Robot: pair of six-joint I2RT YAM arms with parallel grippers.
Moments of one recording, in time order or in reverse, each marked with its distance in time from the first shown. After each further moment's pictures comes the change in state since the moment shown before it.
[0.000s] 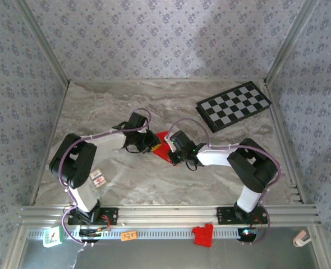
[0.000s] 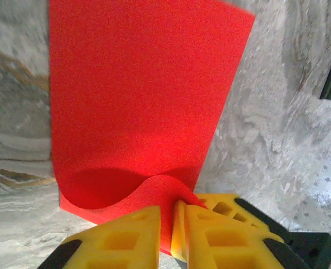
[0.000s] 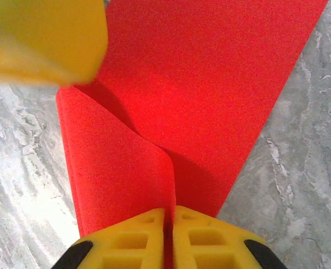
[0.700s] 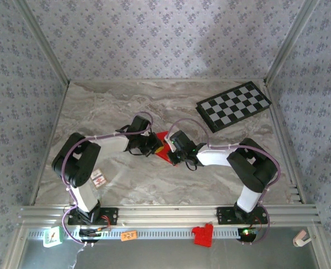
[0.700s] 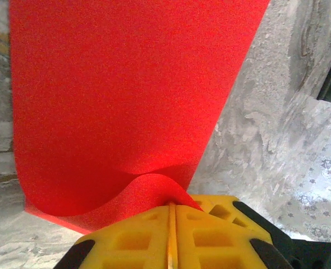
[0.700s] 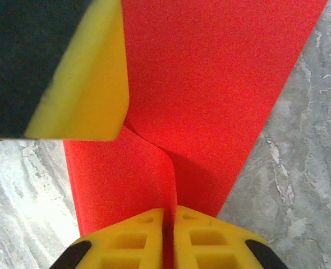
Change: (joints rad) left arm -0.034 0.030 -0.022 0.079 0.011 -0.092; right arm 0.000 0.002 0.002 -0.001 0.000 0.007
